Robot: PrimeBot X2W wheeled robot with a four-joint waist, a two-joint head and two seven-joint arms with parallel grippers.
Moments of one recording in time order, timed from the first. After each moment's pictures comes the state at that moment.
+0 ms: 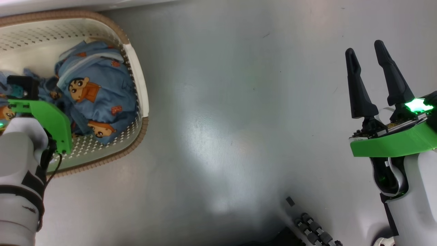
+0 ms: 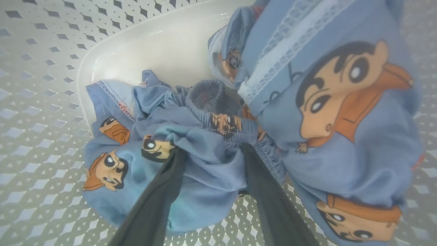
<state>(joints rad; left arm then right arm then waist) -1.05 0.24 -0.21 1.29 -0.13 0.00 0.00 -0.45 -0.23 0.09 0.03 0.45 0.12 -0.25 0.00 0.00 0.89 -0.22</state>
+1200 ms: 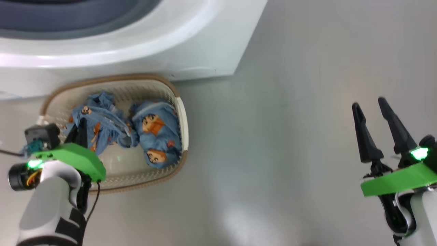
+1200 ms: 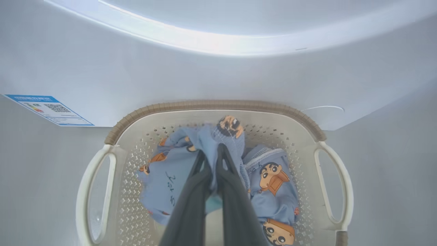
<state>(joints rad) -0.72 0.14 -0.06 0.97 -0.27 0.00 -0.25 -0.27 -0.27 0.05 0.09 0.45 0.12 -0.25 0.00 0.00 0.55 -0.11</state>
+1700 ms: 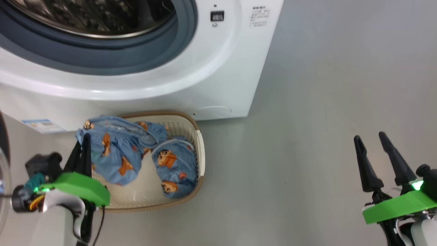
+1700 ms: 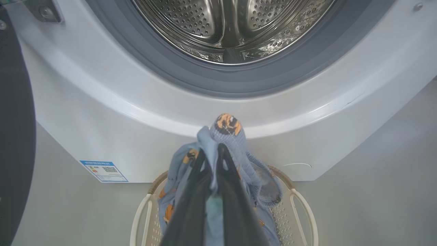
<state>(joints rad) -0.46 0.09 0.05 0.62 -0.19 -0.06 -0.25 -0.14 -0.27 0.02 0.12 0.44 0.12 -0.25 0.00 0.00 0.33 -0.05</state>
